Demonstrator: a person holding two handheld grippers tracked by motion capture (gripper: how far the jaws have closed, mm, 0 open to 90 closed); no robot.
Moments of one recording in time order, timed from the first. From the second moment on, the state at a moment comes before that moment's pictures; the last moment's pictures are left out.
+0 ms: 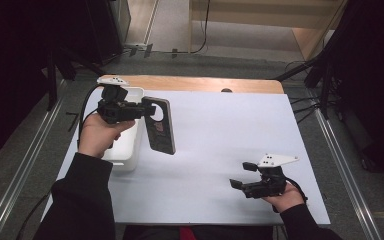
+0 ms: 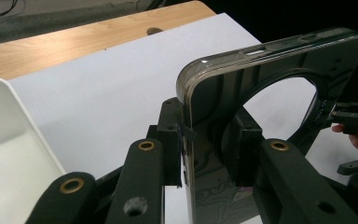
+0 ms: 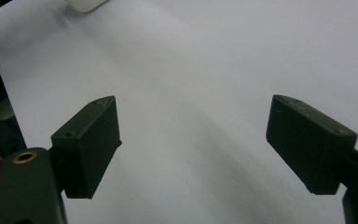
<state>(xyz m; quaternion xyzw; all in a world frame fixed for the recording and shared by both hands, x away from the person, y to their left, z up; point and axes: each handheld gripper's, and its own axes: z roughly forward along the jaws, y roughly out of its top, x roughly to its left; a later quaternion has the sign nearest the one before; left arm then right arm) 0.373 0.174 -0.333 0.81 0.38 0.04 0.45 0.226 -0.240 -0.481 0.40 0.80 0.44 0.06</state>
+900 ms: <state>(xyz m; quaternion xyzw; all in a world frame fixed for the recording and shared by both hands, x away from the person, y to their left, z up) 0.404 0.186 -0.315 0.79 0.39 0.05 0.46 0.228 -0.235 -0.482 0.39 0.80 0.45 0.06</state>
